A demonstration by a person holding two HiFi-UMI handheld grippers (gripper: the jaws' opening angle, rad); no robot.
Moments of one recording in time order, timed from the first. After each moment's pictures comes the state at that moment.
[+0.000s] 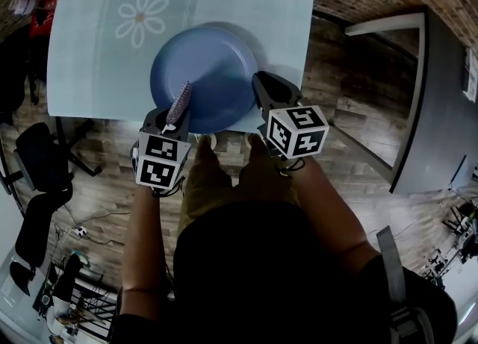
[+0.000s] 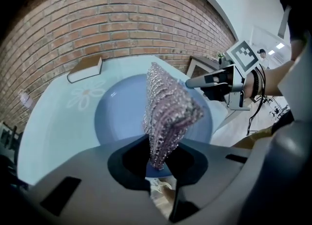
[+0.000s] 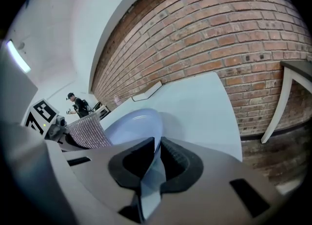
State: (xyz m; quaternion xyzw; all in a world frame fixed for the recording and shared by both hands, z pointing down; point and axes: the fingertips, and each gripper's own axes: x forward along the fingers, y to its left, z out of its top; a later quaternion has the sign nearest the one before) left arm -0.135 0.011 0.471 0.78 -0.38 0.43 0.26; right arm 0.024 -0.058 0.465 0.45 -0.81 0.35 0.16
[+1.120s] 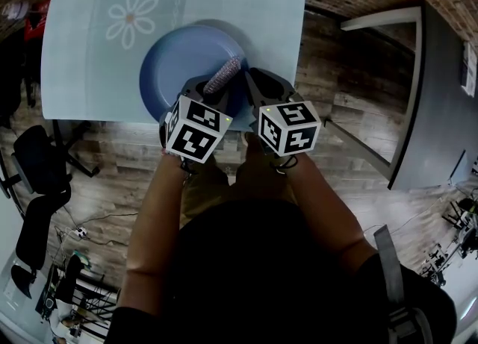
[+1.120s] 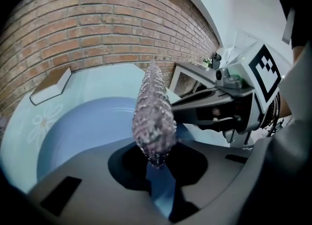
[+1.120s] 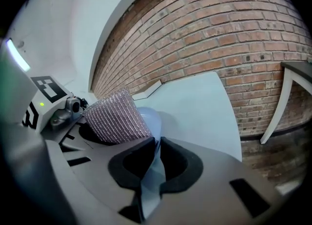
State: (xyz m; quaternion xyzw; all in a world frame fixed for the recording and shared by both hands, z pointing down) left arm -0.017 -0.035 0.476 0.83 -0.31 0.39 0.24; right arm 0.027 -0.061 0.467 0.45 -0.81 0.35 0.17
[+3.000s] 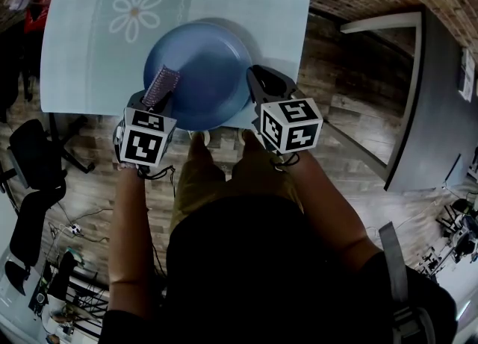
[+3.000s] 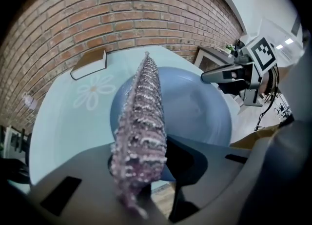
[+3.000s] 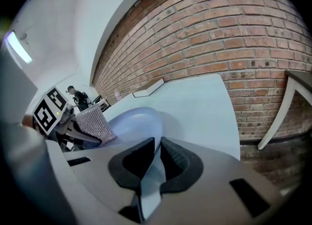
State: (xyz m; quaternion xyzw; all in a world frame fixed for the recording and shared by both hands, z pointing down) left arm -0.162 -0.012 0.481 0.74 -0.38 0.48 0.27; right arm 0.022 -0.060 0.463 0.44 -0.81 0.33 0.20
